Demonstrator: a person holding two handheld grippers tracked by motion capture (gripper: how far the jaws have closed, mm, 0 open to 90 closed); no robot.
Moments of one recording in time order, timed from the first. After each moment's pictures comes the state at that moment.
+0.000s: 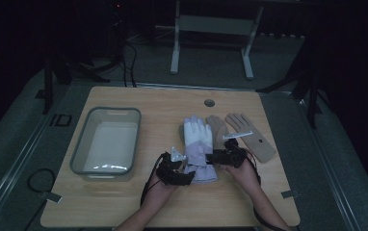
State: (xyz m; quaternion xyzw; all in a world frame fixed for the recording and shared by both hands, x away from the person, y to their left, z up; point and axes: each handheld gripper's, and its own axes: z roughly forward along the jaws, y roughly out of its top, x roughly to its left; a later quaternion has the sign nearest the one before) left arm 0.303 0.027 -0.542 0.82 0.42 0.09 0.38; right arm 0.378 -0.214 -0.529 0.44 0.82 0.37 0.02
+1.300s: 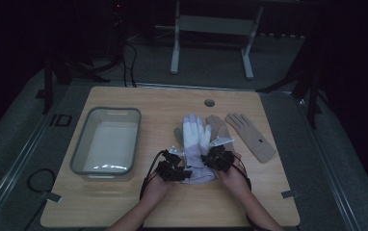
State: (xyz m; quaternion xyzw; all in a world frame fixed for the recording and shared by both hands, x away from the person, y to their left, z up) left arm 0.319 0.033 -0.542 0.83 0.42 -0.01 0.37; right arm 0.355 -0.170 -0.529 0.39 0.85 0.31 0.14
